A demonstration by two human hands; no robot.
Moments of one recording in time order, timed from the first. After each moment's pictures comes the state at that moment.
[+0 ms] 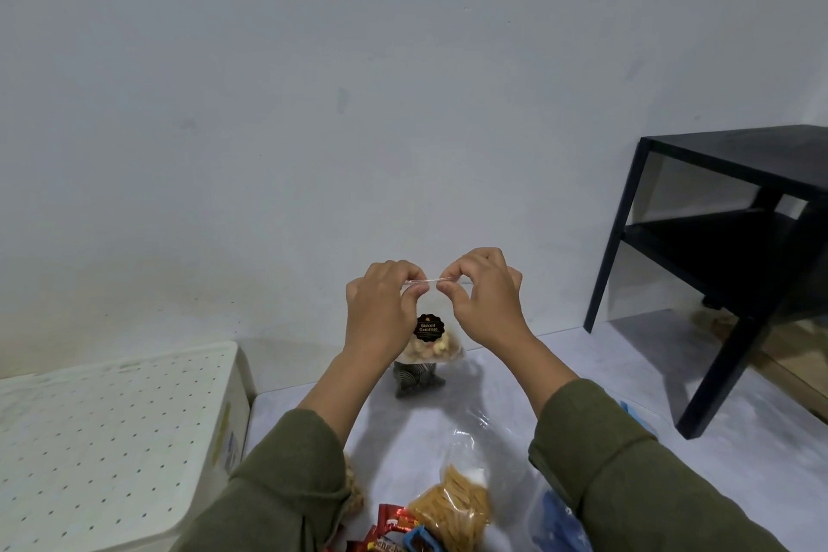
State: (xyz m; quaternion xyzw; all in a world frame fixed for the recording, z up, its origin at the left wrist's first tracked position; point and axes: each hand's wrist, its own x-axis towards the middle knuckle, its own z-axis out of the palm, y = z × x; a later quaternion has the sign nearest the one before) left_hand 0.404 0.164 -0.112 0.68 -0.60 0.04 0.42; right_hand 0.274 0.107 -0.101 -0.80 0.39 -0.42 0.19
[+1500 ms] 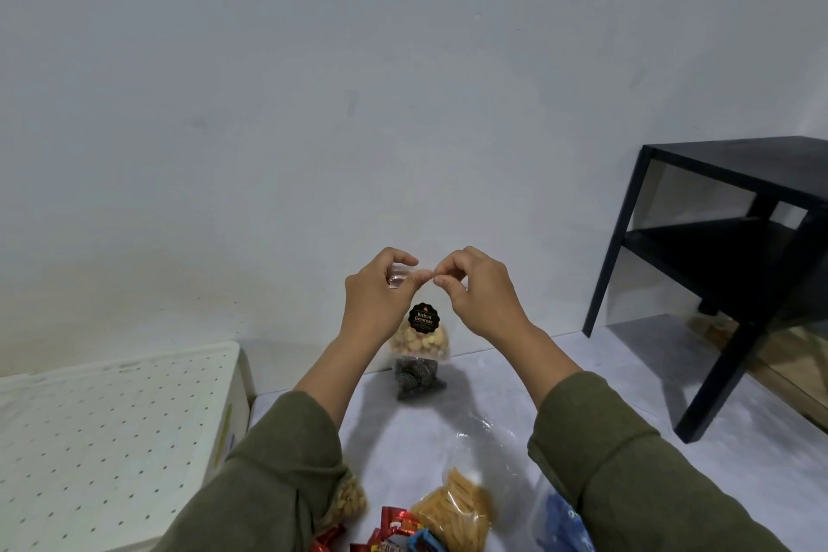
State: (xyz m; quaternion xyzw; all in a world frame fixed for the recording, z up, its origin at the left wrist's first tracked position) left_hand 0.420 0.167 -0.090 0.66 -0.51 -0.14 0.53; right_hand 0.286 0.112 -0.084 -0.82 0.39 -0.36 0.23
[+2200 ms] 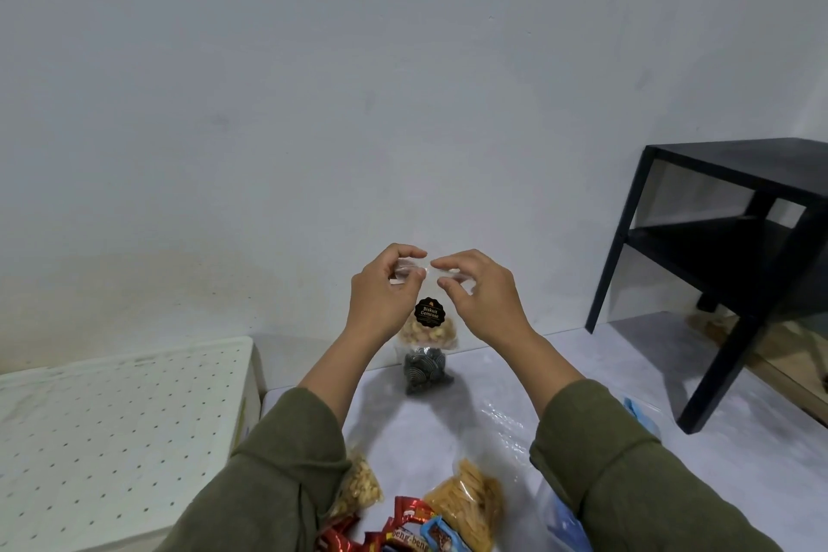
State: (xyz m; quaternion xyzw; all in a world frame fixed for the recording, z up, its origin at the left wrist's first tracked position) left_hand 0.432 0.186 -0.090 0.63 -0.53 -0.16 0.55; right_hand 0.296 0.134 -0.094 -0.78 0.35 -0.43 0.28
